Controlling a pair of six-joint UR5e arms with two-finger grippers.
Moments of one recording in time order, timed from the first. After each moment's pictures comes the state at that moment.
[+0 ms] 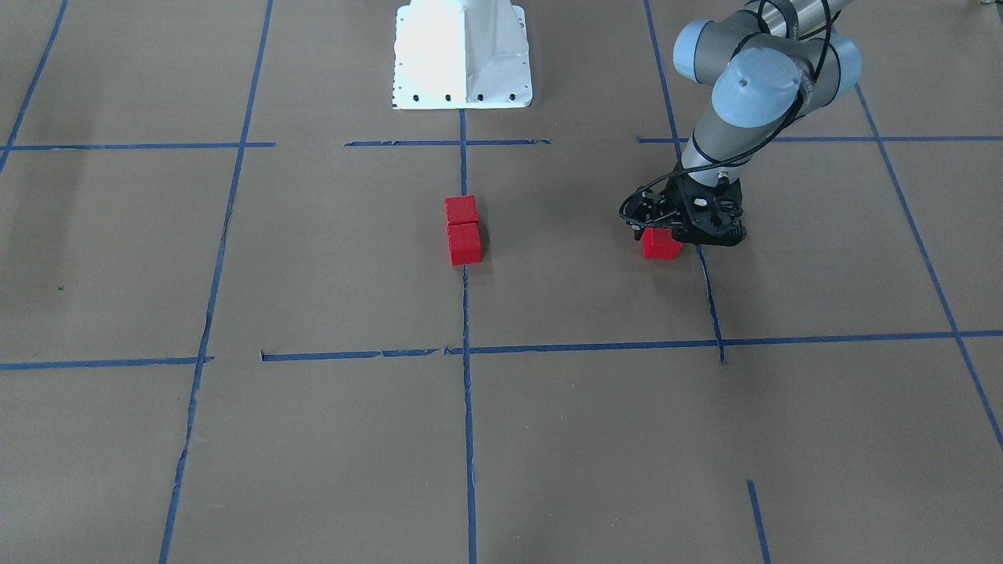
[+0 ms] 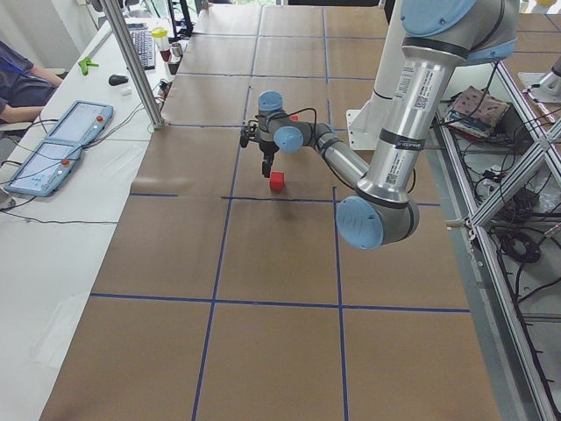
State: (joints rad) left arm -0.71 -1.89 -1.80 -1.73 -2.01 -0.95; right arm 1.58 -1.79 1.88 -1.80 2.31 -0.33
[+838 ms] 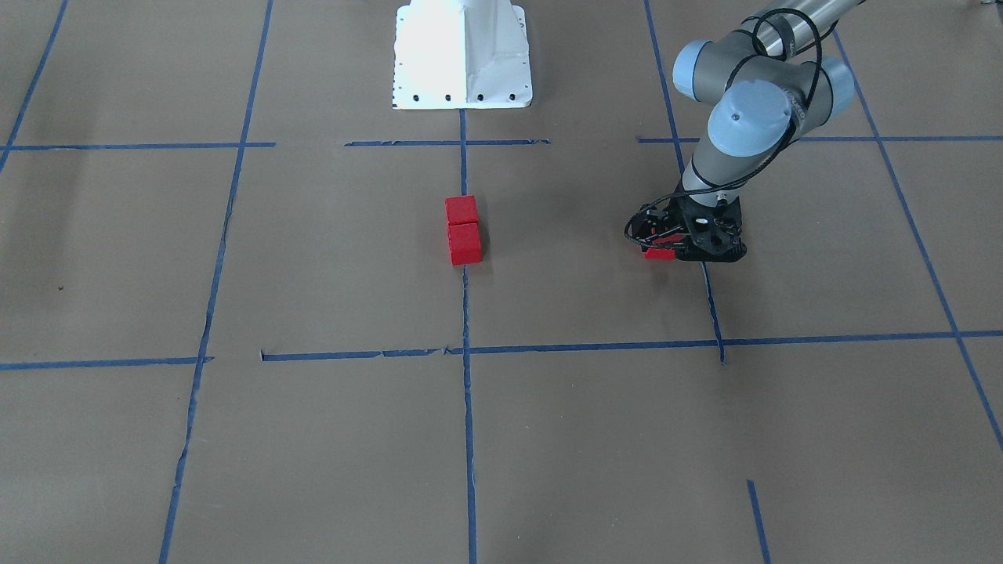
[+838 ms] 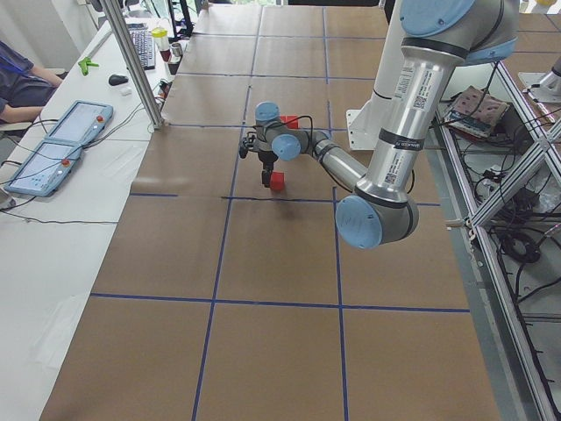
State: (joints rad) left arm -0.70 -1.90 -1.73 -1.74 -2.01 -0.95; right arm 1.58 -1.79 1.88 -1.79 2.31 -0.33
